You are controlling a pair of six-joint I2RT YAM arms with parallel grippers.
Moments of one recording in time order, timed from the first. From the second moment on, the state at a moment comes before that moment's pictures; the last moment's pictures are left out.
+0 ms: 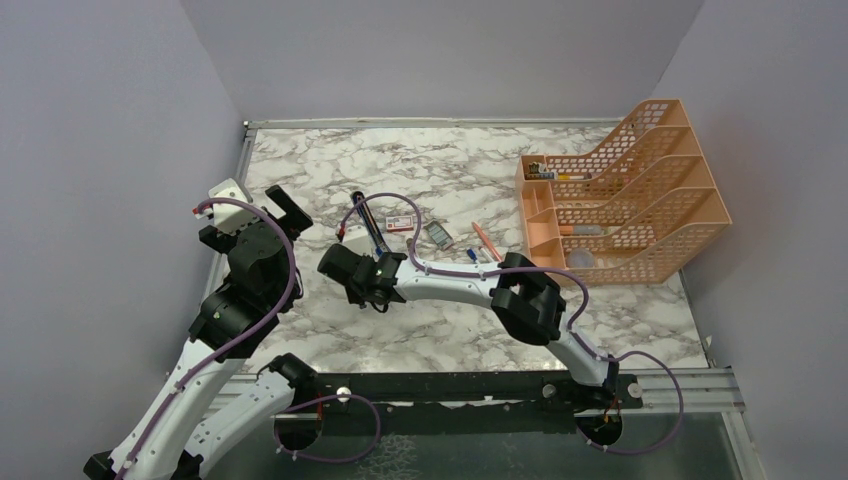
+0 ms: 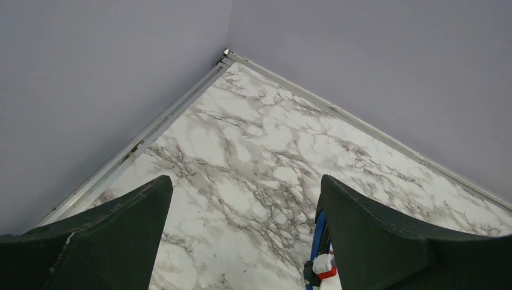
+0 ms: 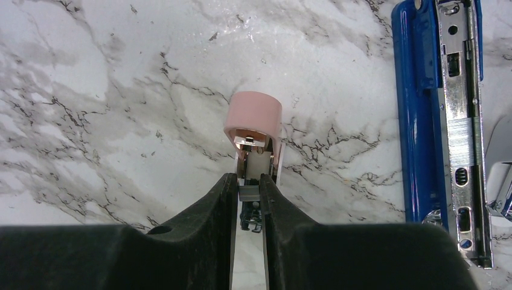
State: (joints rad) left arm -0.58 0.65 0.97 -0.47 -1.01 -0.40; right arm 1.23 2.26 1.83 -0.52 0.39 0.73
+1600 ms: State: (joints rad) left arm -0.58 0.64 0.95 -0.47 -1.01 -0.40; right arm 1.23 2.26 1.85 -0.58 0.37 0.67
